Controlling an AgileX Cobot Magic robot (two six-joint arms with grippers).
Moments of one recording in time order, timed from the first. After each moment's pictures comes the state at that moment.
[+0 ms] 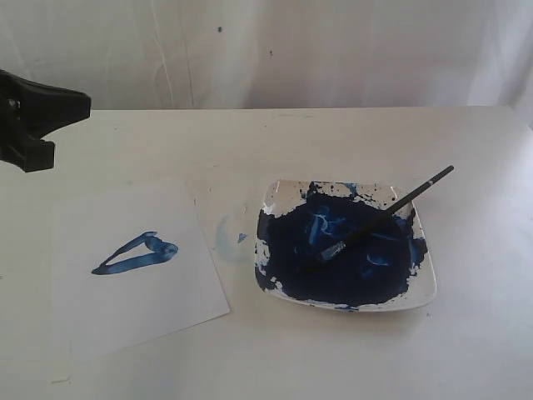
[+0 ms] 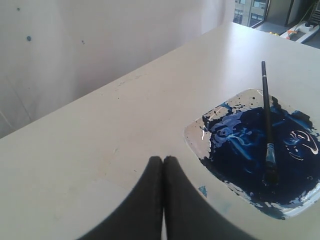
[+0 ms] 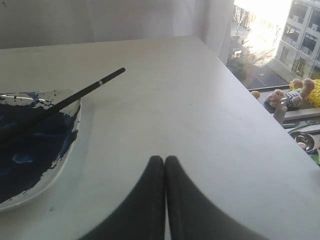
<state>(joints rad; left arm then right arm) -0.09 1.11 -0.75 -1.46 0.61 1.72 0.00 0.01 0.00 -0.07 0.34 0.04</state>
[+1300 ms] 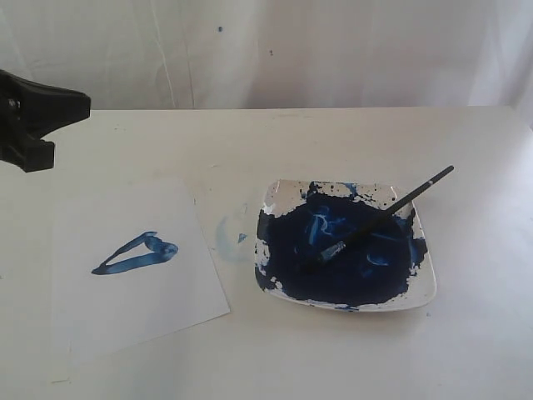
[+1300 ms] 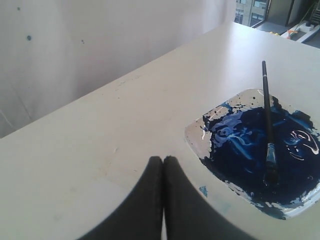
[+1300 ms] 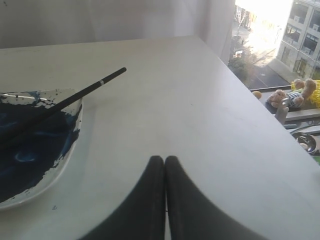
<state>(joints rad) -0.09 1.11 -0.75 -1.46 0.61 1.72 0.01 0.01 0.00 -0.07 0.34 0.04</state>
